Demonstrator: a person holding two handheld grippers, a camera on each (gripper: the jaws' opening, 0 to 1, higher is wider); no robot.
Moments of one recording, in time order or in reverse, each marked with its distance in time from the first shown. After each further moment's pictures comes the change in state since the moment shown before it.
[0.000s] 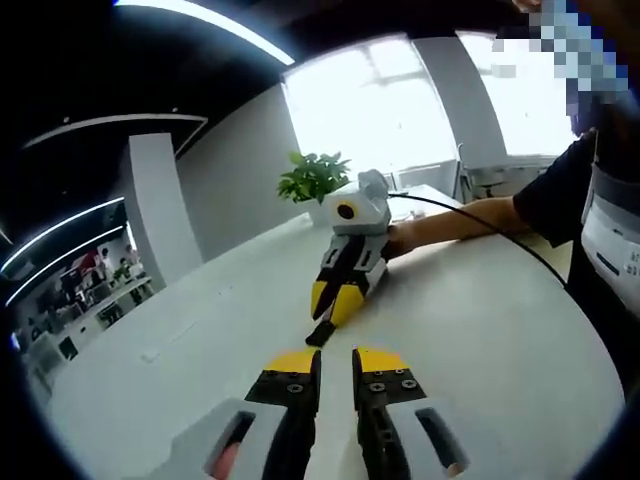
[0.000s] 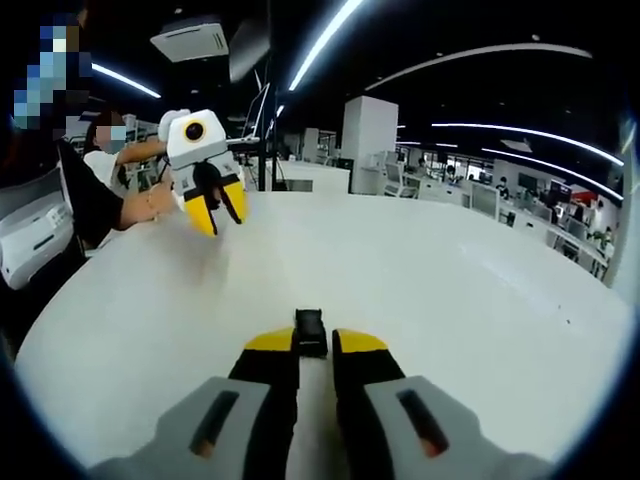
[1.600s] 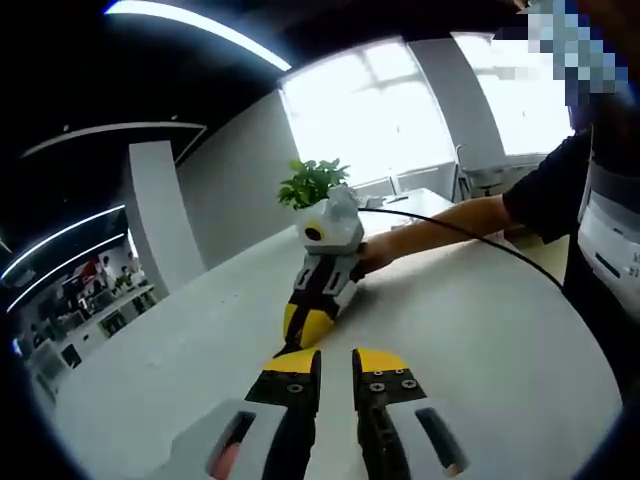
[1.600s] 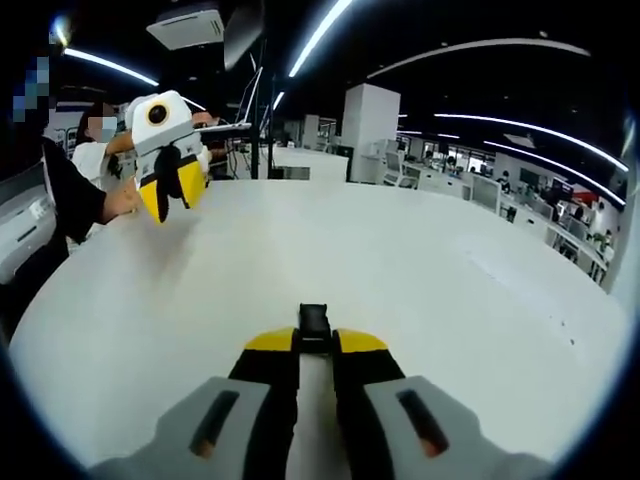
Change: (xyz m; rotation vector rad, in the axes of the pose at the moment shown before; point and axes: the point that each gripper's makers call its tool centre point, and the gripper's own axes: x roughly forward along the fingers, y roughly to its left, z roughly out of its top) left arm -0.008 -0.001 0.009 0.022 -0.024 0.005; right arm 0.031 -0.030 0.003 -0.018 0.059 -0.013
